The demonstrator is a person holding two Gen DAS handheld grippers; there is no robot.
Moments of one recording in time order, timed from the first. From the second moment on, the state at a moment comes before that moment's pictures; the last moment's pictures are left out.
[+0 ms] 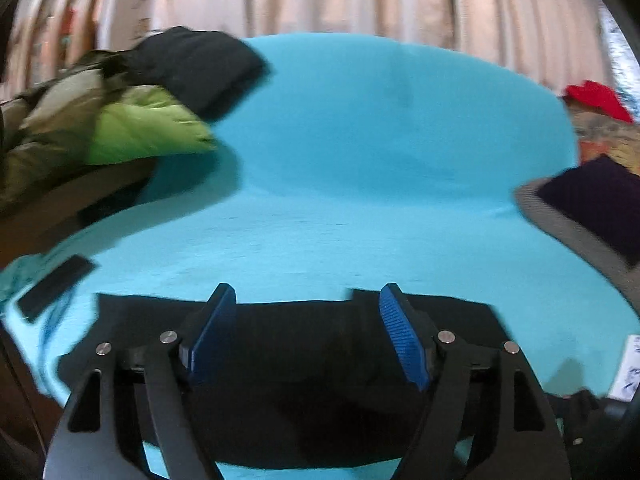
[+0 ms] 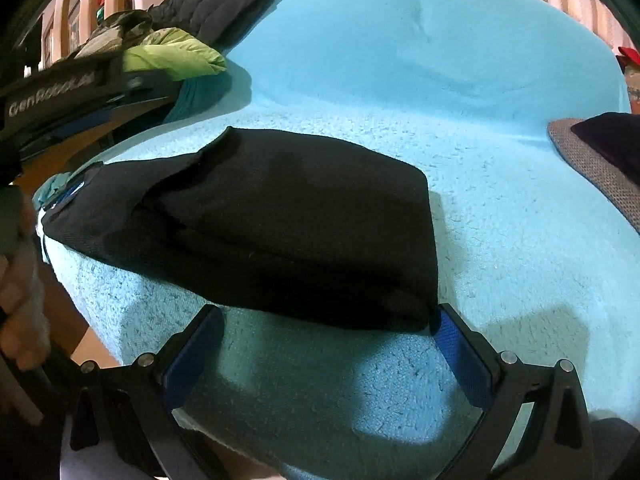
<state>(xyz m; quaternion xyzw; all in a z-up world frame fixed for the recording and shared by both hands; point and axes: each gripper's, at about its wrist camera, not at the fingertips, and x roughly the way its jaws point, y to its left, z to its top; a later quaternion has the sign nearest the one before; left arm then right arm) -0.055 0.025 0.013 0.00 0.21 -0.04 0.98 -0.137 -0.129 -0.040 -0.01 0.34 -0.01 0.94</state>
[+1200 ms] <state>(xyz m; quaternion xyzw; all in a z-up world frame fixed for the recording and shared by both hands) -0.134 0.255 -0.032 -0.40 0.18 0.06 0.90 -0.159 -0.131 0.000 0.00 0.25 -0.01 0.97</state>
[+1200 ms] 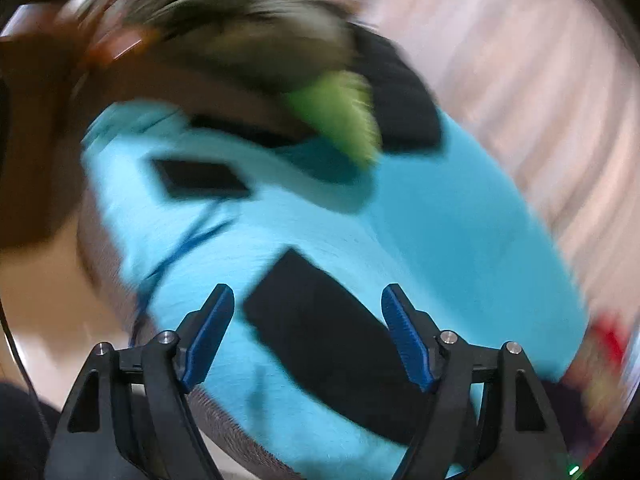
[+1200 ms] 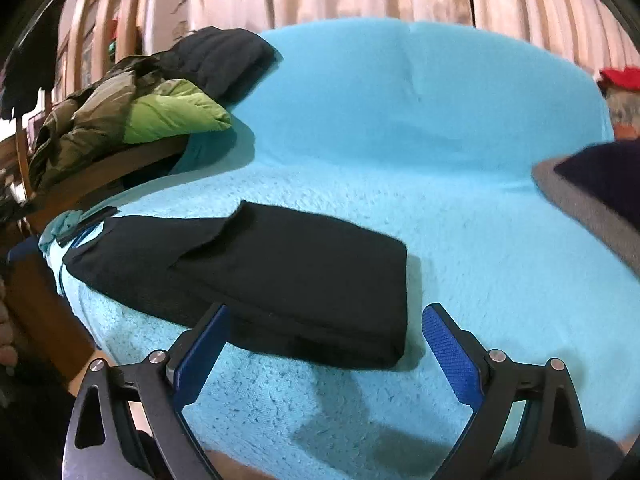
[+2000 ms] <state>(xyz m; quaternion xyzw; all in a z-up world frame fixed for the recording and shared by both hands) -0.063 0.270 -0.105 -0.61 0.22 -0.12 0.76 -0.159 -0.110 -0.006 -0.03 0.27 0.02 0.96</state>
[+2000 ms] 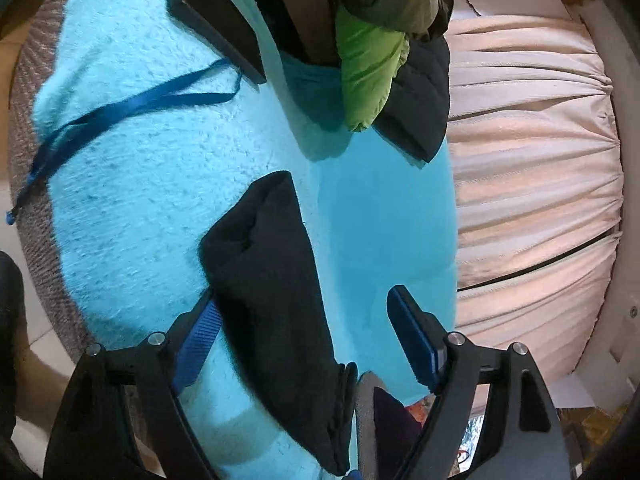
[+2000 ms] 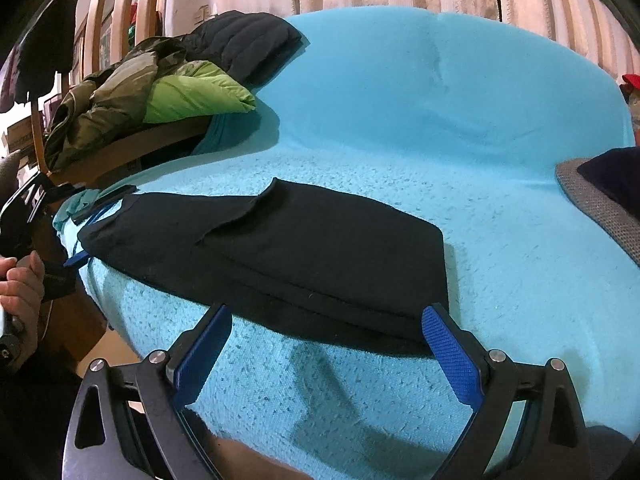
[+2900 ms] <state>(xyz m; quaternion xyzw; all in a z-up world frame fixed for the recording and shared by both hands) -0.076 0.135 0.019 -0.22 0.18 -0.16 0.95 -0.103 -0.237 0.060 0.10 0.27 -0.01 0.96</state>
